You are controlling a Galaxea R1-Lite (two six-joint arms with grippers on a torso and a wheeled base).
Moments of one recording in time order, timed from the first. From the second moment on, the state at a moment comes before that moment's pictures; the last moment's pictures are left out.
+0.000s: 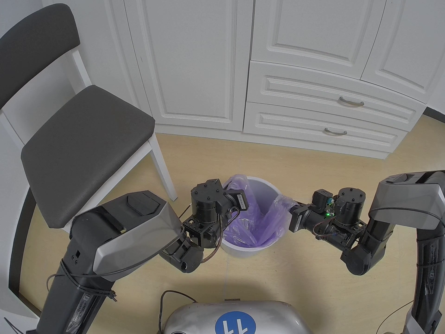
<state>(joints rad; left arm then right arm) -0.64 2.59 -1.33 -1.24 0.24 -0.37 0.38 2.32 -0.65 -1.55 0.19 0.16</state>
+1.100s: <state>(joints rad) -0.48 2.46 -1.24 -0.98 0.26 -0.13 0.23 2.45 -0.85 -1.55 0.19 0.08</state>
